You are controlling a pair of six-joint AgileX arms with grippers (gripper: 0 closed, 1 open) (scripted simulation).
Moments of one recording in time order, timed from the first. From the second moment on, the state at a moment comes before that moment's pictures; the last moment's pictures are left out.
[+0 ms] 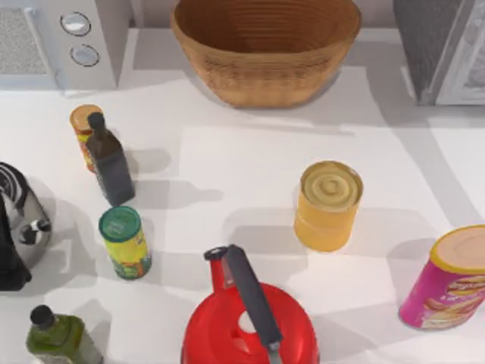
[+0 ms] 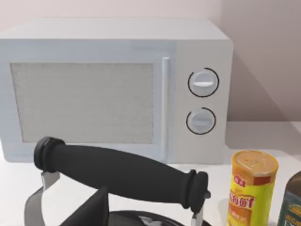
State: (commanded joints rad) left arm 0.00 0.00 0.00 0.00 0.00 0.00; right arm 0.27 1.75 2.13 -0.38 0.30 0.01
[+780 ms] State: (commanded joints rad) left arm 0.00 0.00 0.00 0.00 0.00 0.00; right arm 0.27 1.75 2.13 -0.38 0.30 0.01
